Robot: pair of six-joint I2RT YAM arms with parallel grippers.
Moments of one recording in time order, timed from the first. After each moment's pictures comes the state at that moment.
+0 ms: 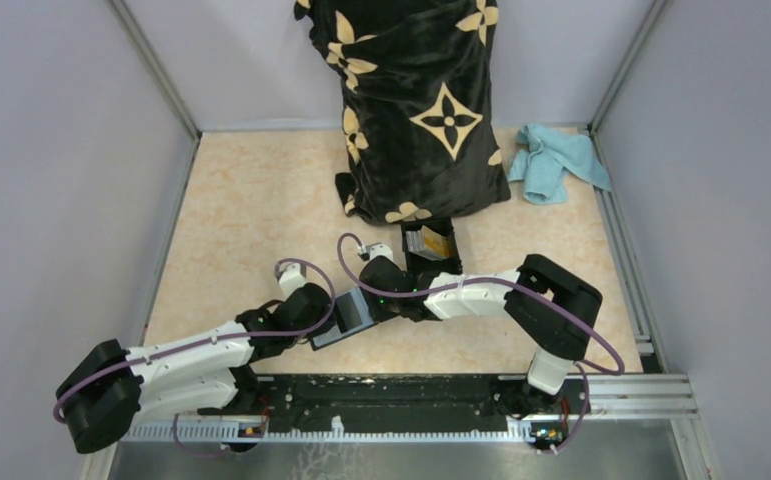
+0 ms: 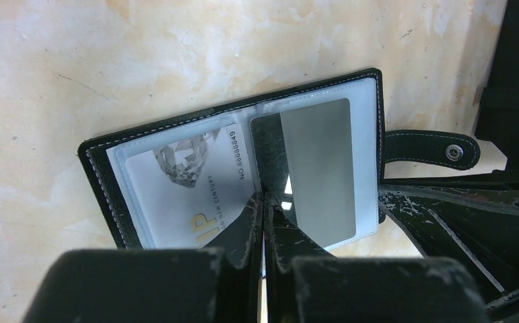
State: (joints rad) left arm -0.92 0.99 0.32 -0.20 -0.40 -1.12; right arm 1.07 1.71 0.90 -0.09 0.13 0.62
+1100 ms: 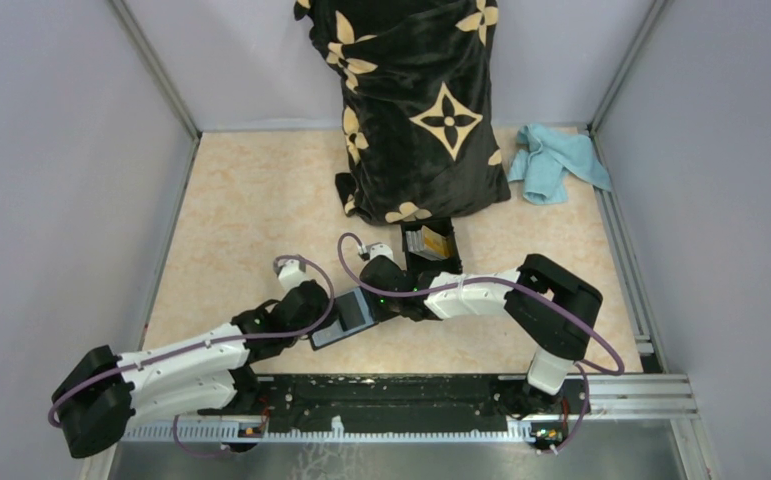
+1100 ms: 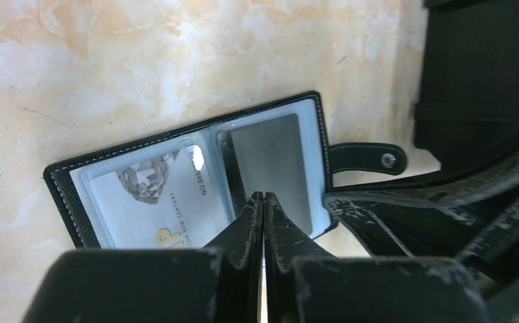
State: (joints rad) left arm -0.94 0.97 0.33 -0.14 -0.43 -1.11; right arm 1.07 1.71 0.90 -0.09 0.13 0.62
